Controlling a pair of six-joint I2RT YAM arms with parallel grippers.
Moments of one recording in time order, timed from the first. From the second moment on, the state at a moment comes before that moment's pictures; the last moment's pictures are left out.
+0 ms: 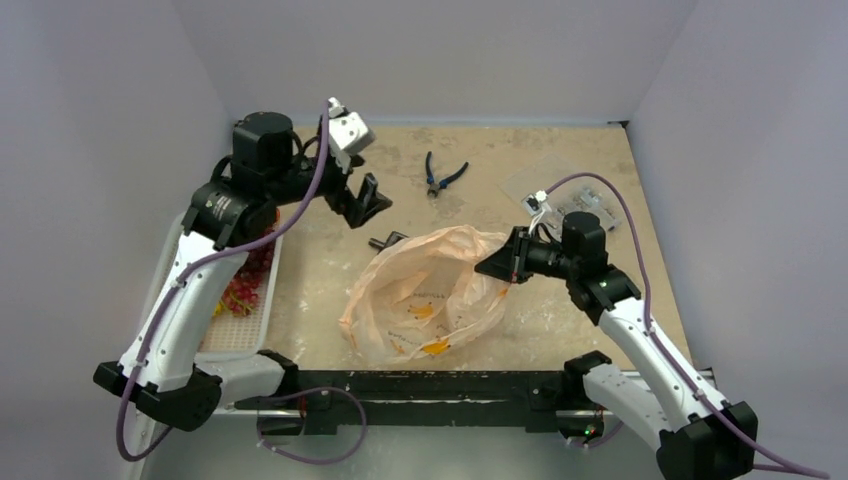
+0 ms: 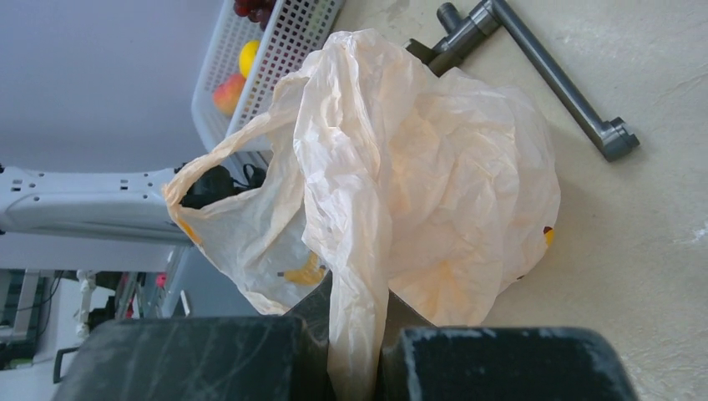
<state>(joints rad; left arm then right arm) -0.53 1.22 1.62 -0.71 0.51 0.25 0.34 0.86 0.66 -0.23 -0.72 0.59</state>
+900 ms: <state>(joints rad) 0.64 1.29 1.15 -1.23 0.13 0.90 0.33 0.92 0.72 -0.26 -0.76 0.49</state>
